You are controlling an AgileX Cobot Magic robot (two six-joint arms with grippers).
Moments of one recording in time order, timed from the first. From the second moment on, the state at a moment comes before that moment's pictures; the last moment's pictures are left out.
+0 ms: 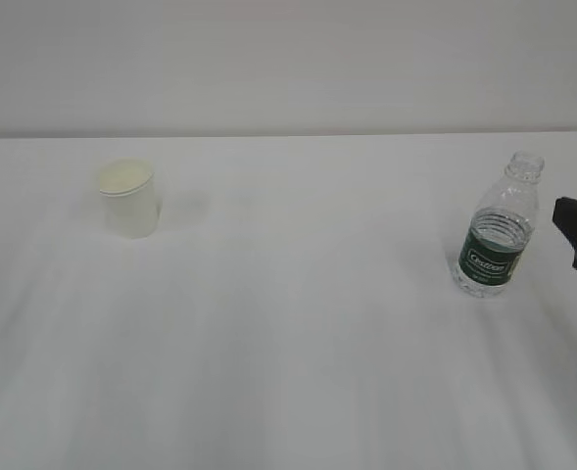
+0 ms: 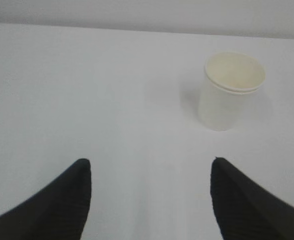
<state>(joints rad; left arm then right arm) -0.03 1.28 -0.33 -0.03 -0.45 -0.10 0.07 1.18 -0.30 -0.11 -0.45 0.03</state>
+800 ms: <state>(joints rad) -0.03 1.43 -0.01 0.42 -0.98 -0.33 0.07 1.24 -0.01 -0.25 -0.86 0.10</state>
